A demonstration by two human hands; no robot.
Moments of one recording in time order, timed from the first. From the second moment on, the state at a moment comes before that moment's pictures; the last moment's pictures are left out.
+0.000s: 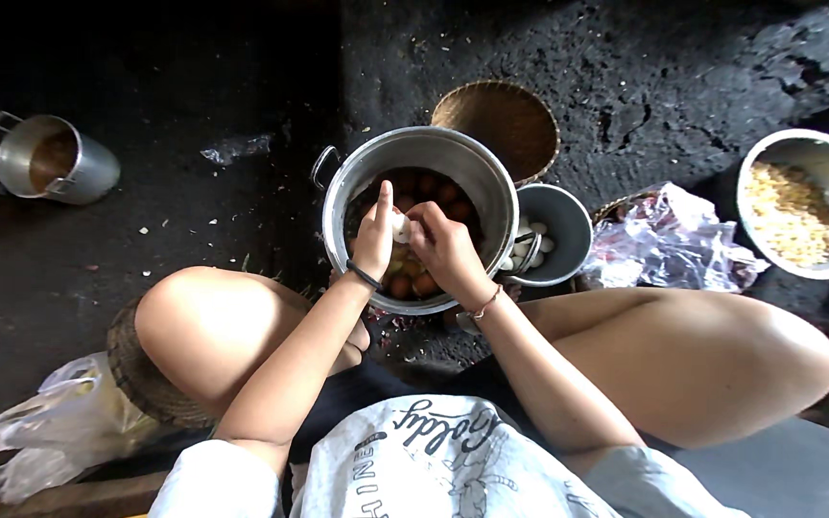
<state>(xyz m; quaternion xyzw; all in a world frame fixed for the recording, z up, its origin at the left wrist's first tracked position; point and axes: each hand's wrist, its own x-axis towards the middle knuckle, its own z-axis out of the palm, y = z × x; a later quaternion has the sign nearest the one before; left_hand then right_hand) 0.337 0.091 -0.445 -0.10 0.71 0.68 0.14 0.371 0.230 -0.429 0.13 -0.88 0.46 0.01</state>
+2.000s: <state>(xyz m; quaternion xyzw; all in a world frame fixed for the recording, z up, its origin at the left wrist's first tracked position) 0.349 0.085 -0.435 -0.09 0.74 0.64 0.18 0.362 0.234 -0.442 0.06 -0.84 0.54 -0.02</state>
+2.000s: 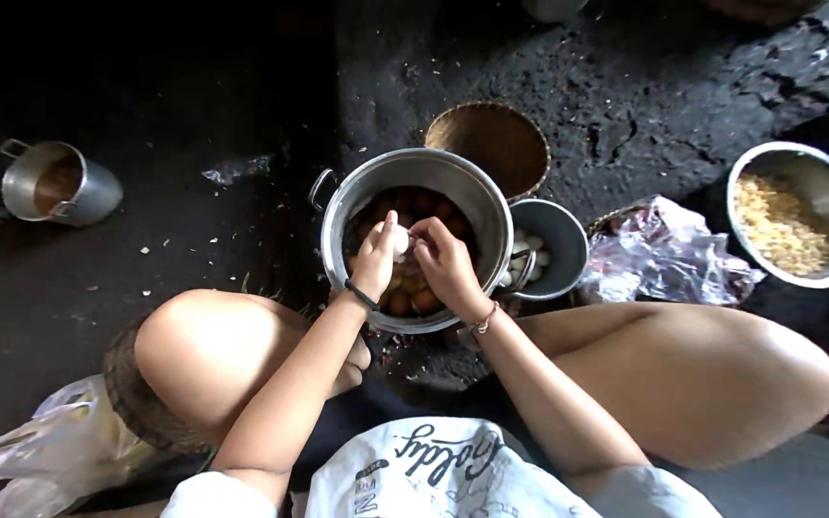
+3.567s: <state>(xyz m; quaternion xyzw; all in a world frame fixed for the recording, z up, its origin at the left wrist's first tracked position) 0.344 0.097 -0.444 -0.07 0.73 0.68 0.10 0.360 0.229 -0.448 0.03 -0.79 0.61 -0.05</state>
